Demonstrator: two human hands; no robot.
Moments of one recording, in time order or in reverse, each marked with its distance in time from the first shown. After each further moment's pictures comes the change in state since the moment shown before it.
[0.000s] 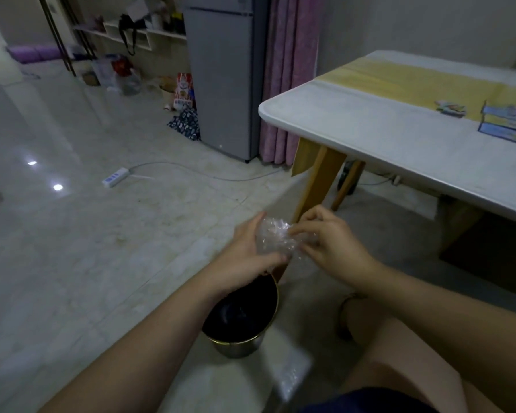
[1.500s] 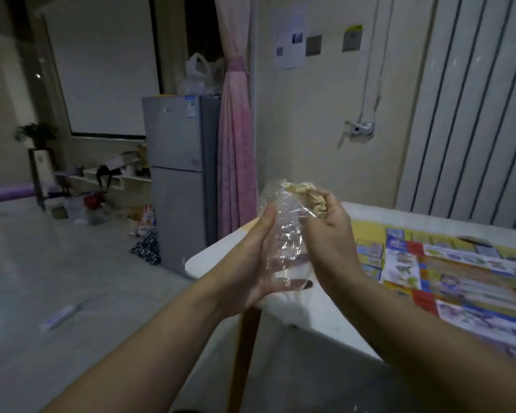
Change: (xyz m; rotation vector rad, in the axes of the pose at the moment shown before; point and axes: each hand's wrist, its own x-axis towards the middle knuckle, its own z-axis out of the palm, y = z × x) left_hand 0.001 0.273 0.054 -0.528 -0.405 0.327; right_hand 0.020 -0.061 -0.236 0.783 0.824 0.066
